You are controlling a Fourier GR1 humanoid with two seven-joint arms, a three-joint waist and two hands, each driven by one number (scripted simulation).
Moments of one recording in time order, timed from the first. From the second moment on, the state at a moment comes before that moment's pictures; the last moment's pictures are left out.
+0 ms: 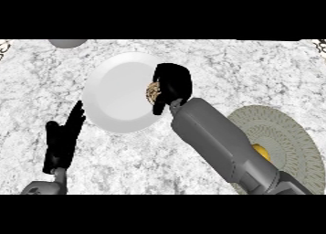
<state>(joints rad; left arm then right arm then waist) -0.05 0.18 -0.09 -1.44 0.00 0.20 0.19 -0.98 -0.01 0.59 -0.81 0.59 -0.26 0.73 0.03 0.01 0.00</state>
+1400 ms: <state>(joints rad) -0.05 0.16 -0.05 -1.45 -0.02 0.18 0.21 -0.63 -0.02 0.21 -1.09 0.13 -0.22 0.01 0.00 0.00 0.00</state>
